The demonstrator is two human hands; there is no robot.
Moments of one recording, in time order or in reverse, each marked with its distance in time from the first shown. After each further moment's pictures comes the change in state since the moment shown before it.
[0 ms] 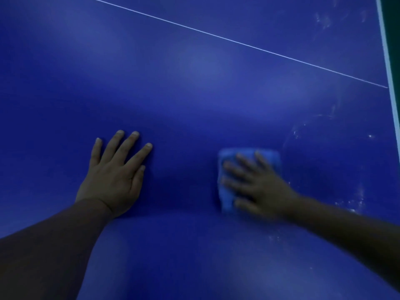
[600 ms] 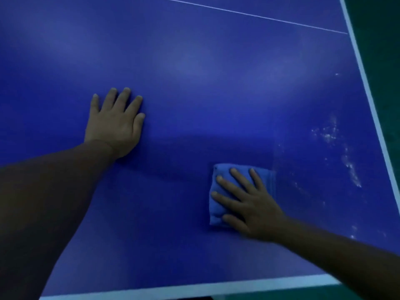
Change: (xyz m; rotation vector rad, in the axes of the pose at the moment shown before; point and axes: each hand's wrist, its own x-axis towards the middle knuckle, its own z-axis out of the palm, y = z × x) left_hand -0.017 0.013 -0.006 0.108 0.007 -0.010; right_hand -0.116 -0.193 0.028 0.074 0.013 0.230
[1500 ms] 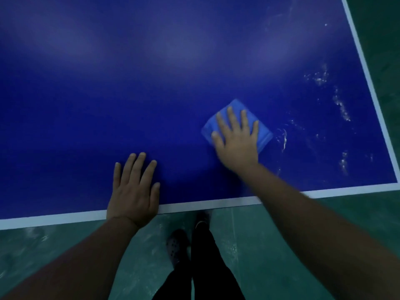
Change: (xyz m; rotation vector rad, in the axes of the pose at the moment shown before) left_hand -0.282 0.029 0.012 -0.123 -0.090 0.090; right_hand 0.045 -0.086 0.002 0.105 0.119 0.797
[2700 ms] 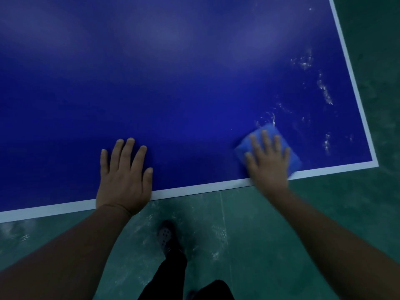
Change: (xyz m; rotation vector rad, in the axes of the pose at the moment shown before) left_hand 0.002 -0.002 0.004 -0.001 -0.001 -0.018; right_hand -0.110 0.079 -0.001 -0.075 -0.083 0.246
